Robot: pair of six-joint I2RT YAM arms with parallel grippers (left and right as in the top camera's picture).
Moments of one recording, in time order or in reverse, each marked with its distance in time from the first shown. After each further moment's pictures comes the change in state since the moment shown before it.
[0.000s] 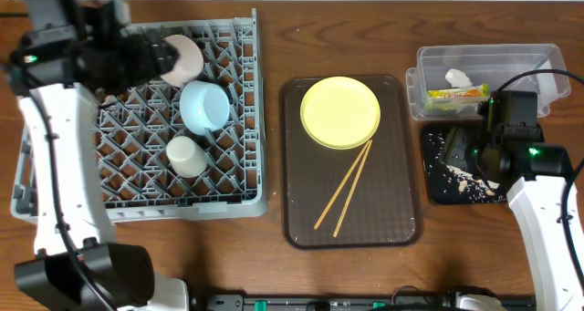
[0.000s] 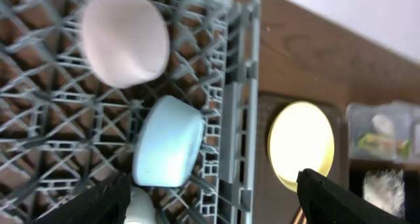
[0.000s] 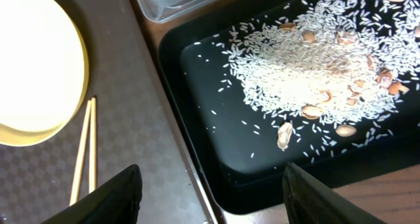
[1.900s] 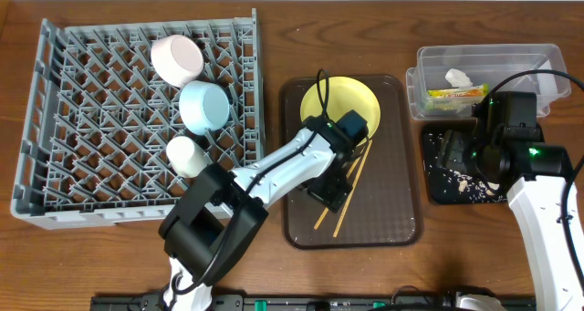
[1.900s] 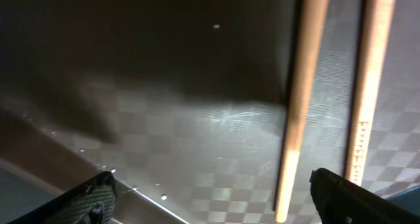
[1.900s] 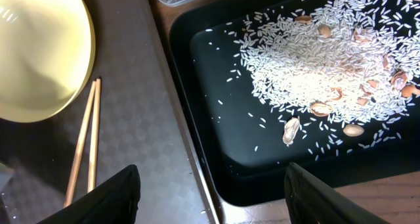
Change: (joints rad) left arm -1.000 0.331 -0.367 0.069 -0.382 0.003; right arm 0.000 0.000 0.000 -0.025 -0.042 -0.067
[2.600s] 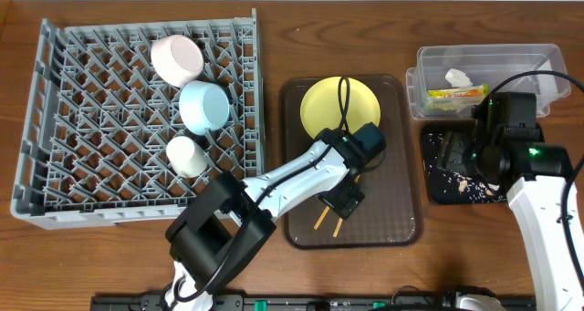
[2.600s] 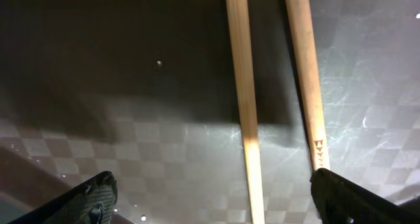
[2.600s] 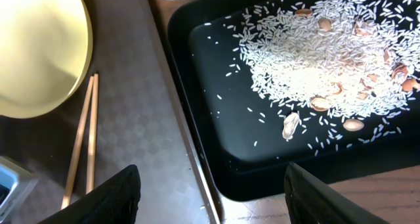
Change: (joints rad) left arm -0.083 0.000 0.000 0.064 -0.067 0.000; right arm 0.000 0.000 0.000 -0.016 -0.001 0.000
